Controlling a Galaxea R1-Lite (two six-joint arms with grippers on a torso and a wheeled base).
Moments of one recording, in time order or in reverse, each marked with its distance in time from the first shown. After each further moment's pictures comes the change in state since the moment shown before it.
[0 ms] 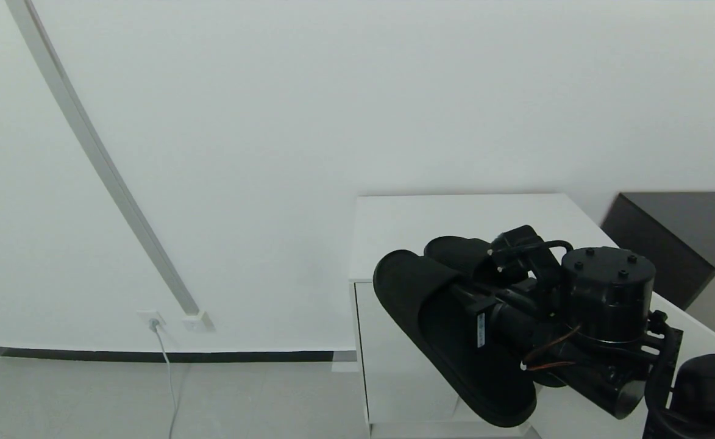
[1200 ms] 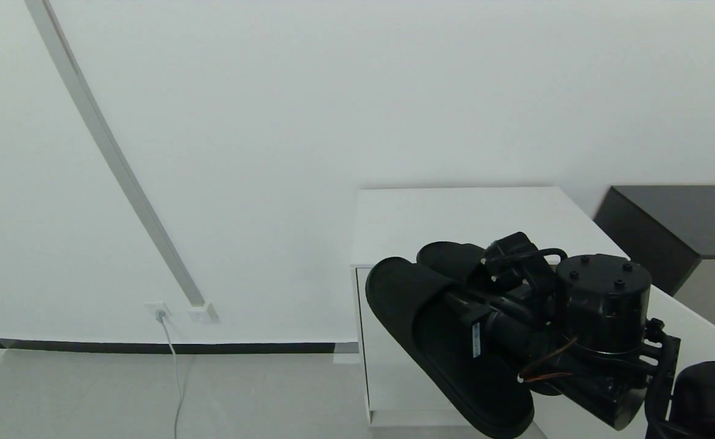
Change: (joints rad) left arm 0.000 0.000 0.000 0.000 0.000 0.000; right arm 0.029 0.000 0.010 0.001 -0.003 0.001
